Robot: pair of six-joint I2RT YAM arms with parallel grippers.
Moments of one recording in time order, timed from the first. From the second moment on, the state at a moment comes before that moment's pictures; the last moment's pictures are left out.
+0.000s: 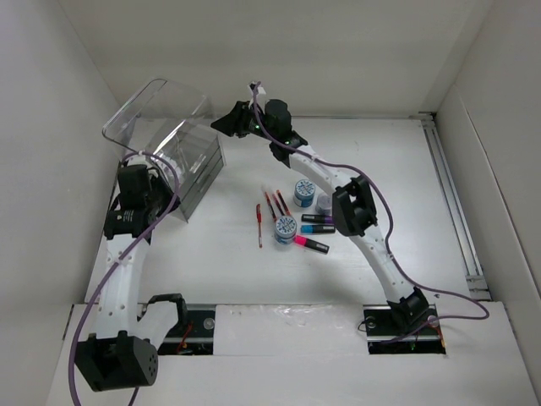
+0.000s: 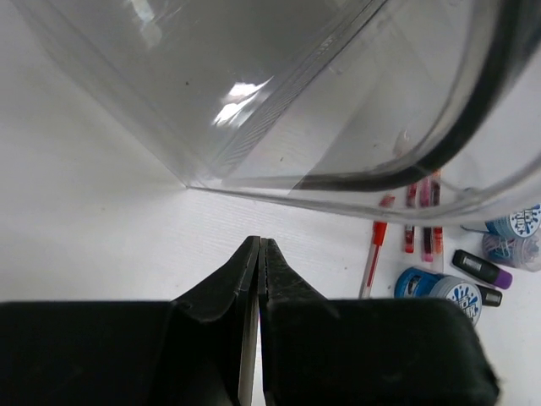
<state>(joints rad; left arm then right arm) 0.07 0.94 0.92 -0.65 0.09 -0.43 0.63 2.65 2.48 0.27 -0.49 0.72</state>
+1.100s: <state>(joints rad) 0.07 0.73 0.92 -0.61 -0.02 -0.54 0.62 2.48 2.13 0.50 -0.42 0.71</state>
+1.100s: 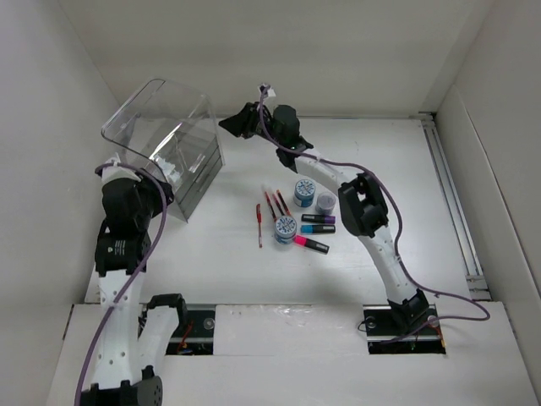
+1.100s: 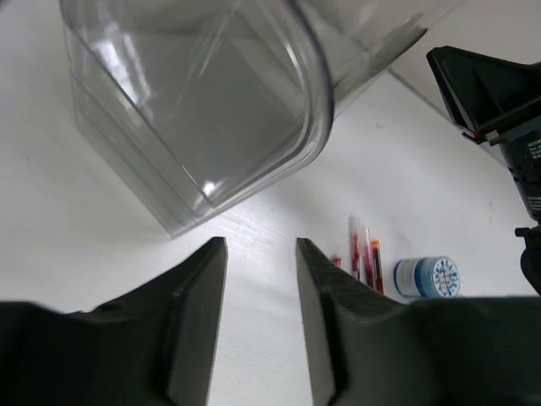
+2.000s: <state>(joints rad) 0.07 0.79 0.96 -0.43 -0.10 -0.60 0.61 2.71 2.53 0.40 -0.44 0.69</state>
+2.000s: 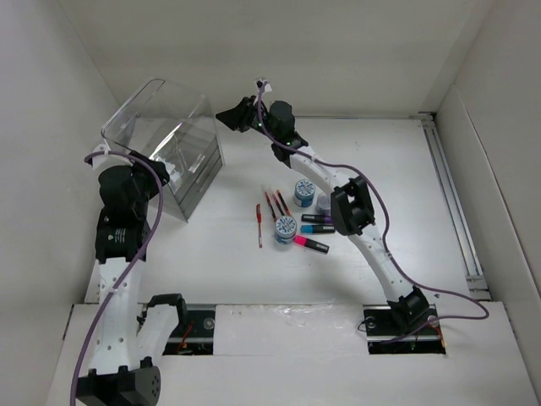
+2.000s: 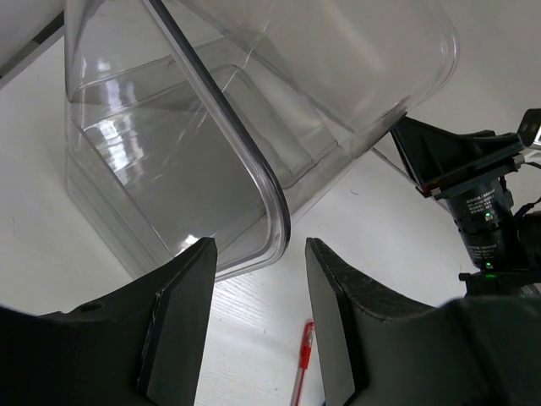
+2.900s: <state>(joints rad) 0.07 0.88 1.00 -0.41 -0.18 -0.59 0.65 2.56 2.05 0.60 -0.59 0.77</state>
